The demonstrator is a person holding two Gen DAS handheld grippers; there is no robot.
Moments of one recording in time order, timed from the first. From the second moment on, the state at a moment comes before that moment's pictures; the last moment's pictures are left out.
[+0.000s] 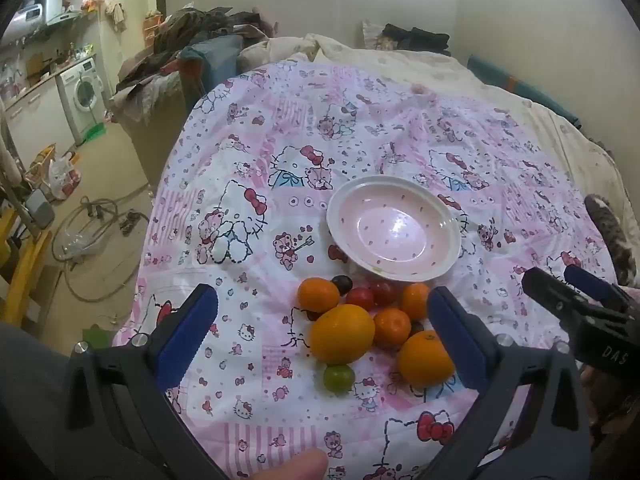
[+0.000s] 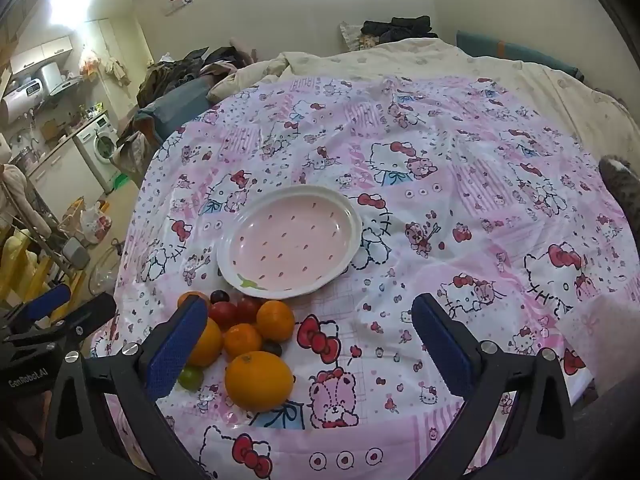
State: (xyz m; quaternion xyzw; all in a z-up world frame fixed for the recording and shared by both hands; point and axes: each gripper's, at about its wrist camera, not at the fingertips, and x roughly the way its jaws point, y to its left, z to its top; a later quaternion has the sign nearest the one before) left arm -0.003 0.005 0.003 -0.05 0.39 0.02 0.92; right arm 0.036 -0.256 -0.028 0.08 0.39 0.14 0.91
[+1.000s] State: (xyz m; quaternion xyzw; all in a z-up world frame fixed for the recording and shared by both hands) left arm -0.002 0.005 0.003 -0.04 0.39 0.03 0.92; right arm 0.037 -0.257 -0.032 0.09 0.39 0.14 0.90
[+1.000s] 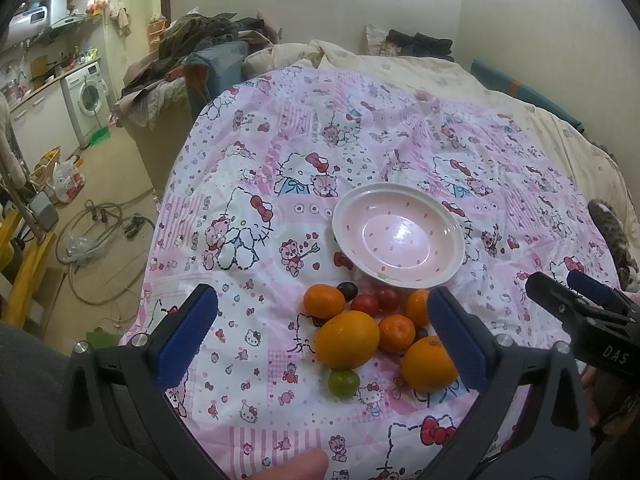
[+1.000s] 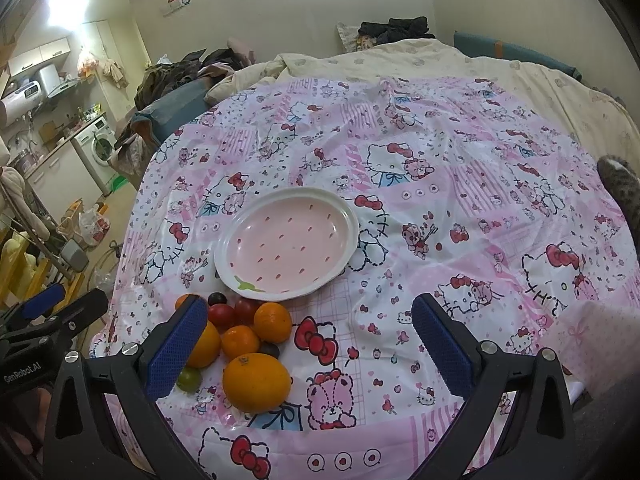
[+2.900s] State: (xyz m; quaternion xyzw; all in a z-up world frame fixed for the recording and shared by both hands) left arm 0.000 -0.001 -0.004 -0.03 0.39 0.03 0.92; right arm 0.037 -0.257 -0.028 0.09 0.39 0.14 0.90
